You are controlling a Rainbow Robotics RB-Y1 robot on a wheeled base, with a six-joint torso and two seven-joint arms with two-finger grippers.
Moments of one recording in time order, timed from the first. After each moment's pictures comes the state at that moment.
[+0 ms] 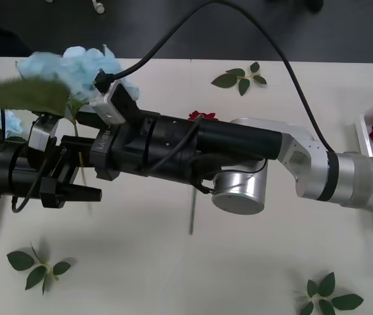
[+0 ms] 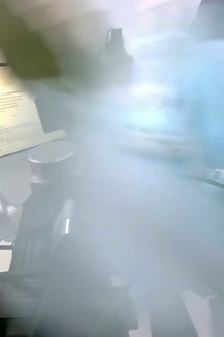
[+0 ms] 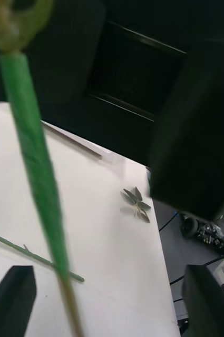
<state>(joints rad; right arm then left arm) -0.94 -0.60 1.16 -1.80 -0.92 -0.07 1.58 -0.31 0.32 0.39 -1.49 1.69 1.92 -2.70</state>
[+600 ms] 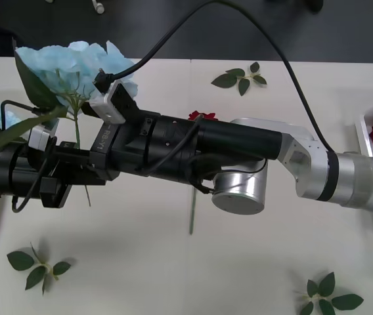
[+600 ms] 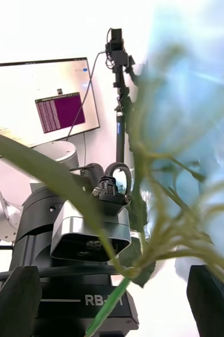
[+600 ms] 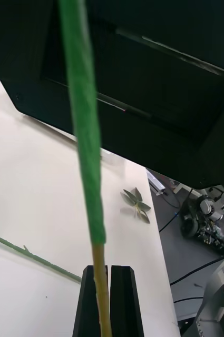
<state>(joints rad) -0.94 -0.60 1.16 -1.80 -0.92 -0.07 1.58 -0.31 0.32 0.39 -1.49 1.70 1.92 -2.70</state>
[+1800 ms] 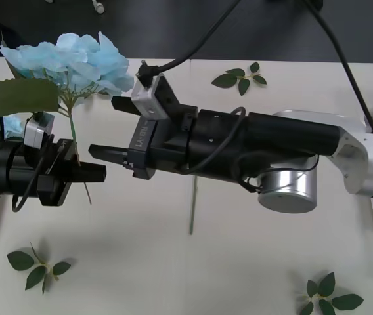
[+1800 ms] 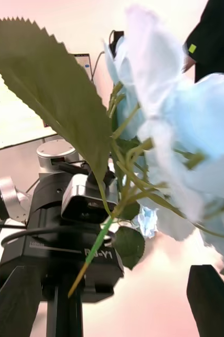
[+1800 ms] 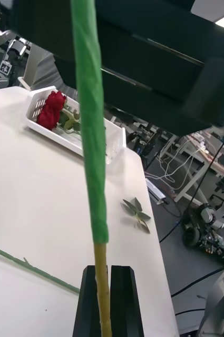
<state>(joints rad) -0.93 -0.84 1.16 -1.99 -0.96 -0.08 1.57 -0.30 0.32 0.40 -1.49 1.74 1.90 -2.70</state>
